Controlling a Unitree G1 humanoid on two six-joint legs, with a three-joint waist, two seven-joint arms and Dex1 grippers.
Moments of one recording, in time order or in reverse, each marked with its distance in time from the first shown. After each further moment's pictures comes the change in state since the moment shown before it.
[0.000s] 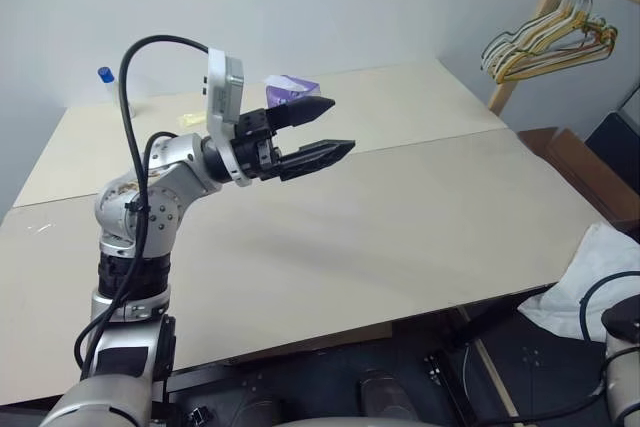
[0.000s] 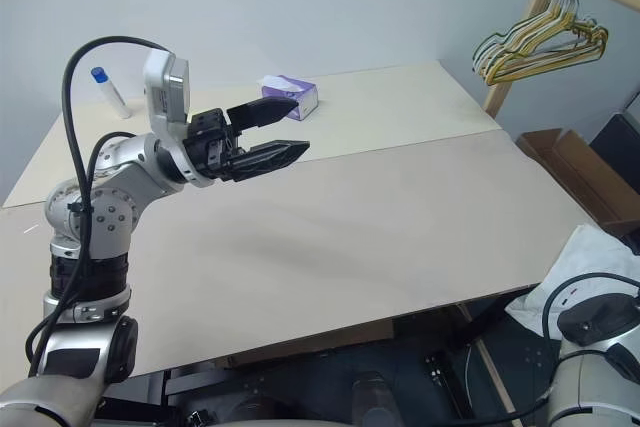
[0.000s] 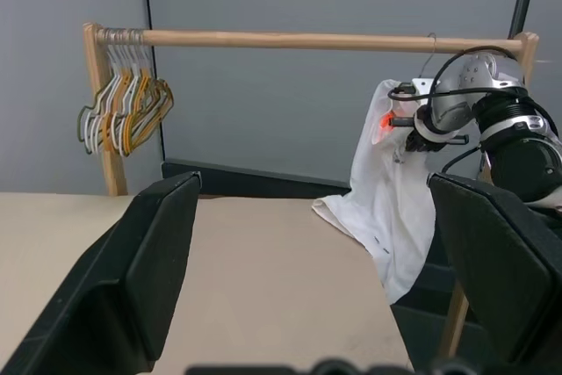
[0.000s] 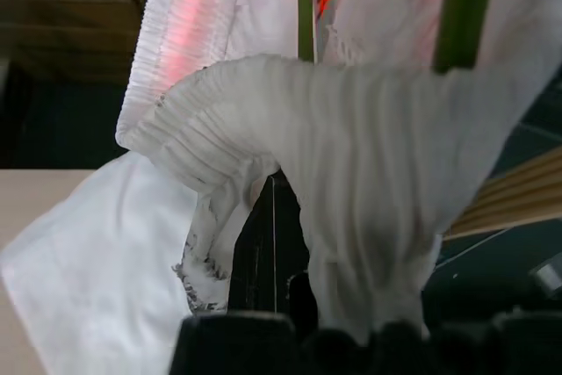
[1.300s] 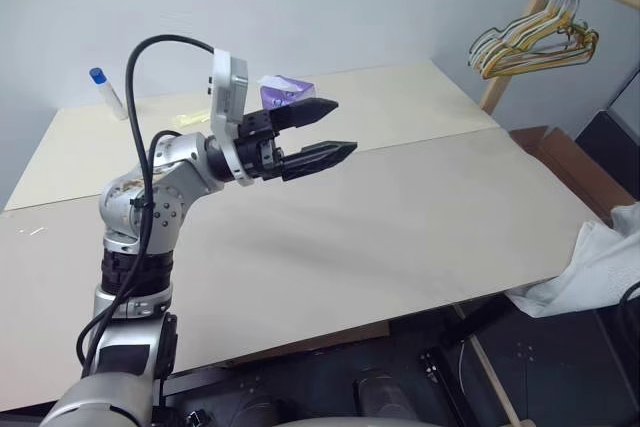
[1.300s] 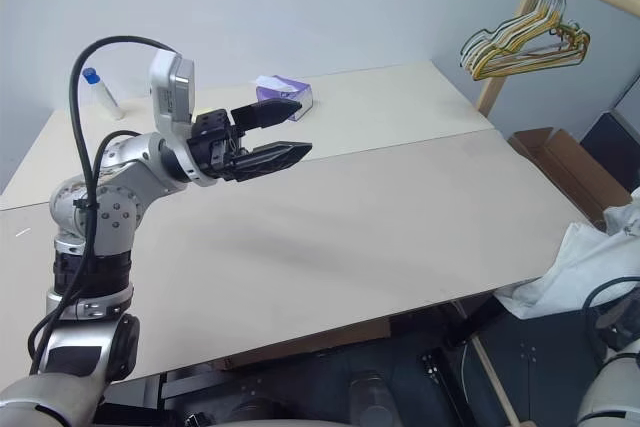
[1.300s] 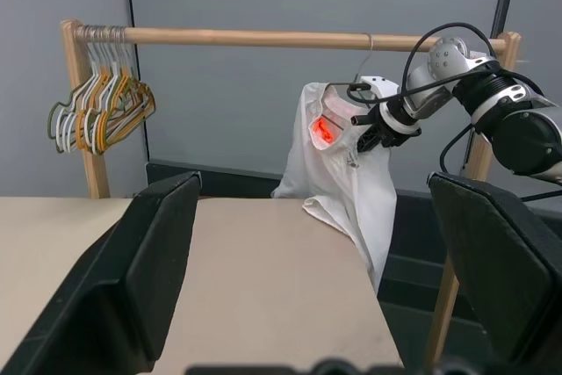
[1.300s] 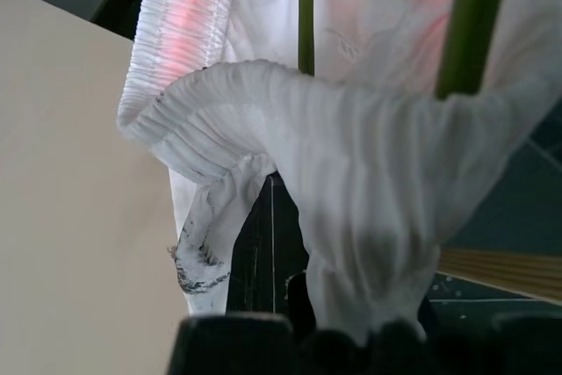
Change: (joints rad) left arm -0.014 -0.008 -0.013 0.024 0.014 -0.005 -0.021; right arm 0.000 -0.186 0.431 0.278 0.206 0.007 0.332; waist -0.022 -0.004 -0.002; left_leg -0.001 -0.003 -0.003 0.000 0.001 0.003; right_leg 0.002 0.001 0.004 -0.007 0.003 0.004
